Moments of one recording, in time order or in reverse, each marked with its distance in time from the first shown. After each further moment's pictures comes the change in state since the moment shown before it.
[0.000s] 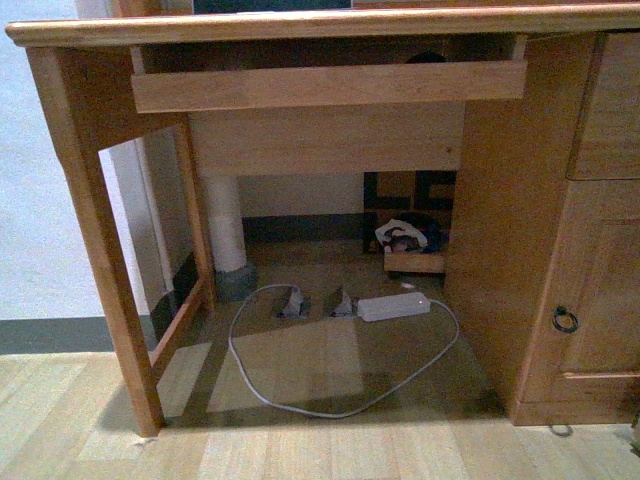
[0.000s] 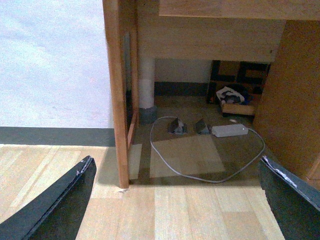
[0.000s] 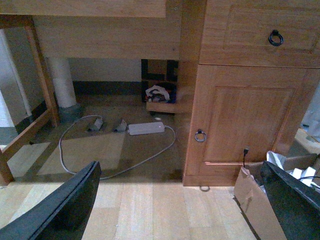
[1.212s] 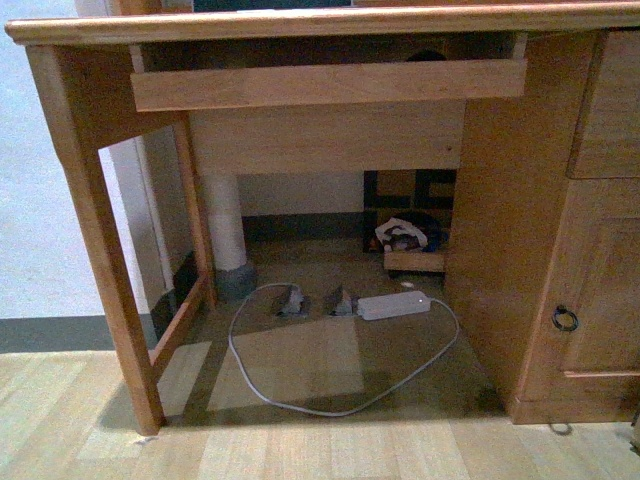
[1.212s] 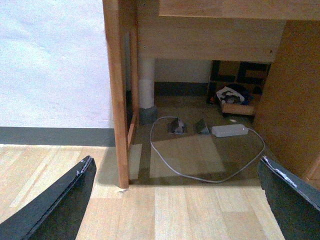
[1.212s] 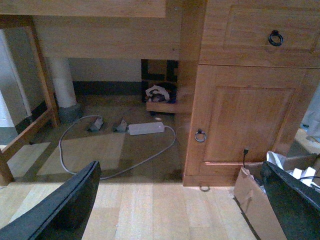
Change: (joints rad) left arm 0.000 0.000 0.000 0.000 0.000 0.000; right arm 0.000 0.000 0.000 0.000 0.000 0.000
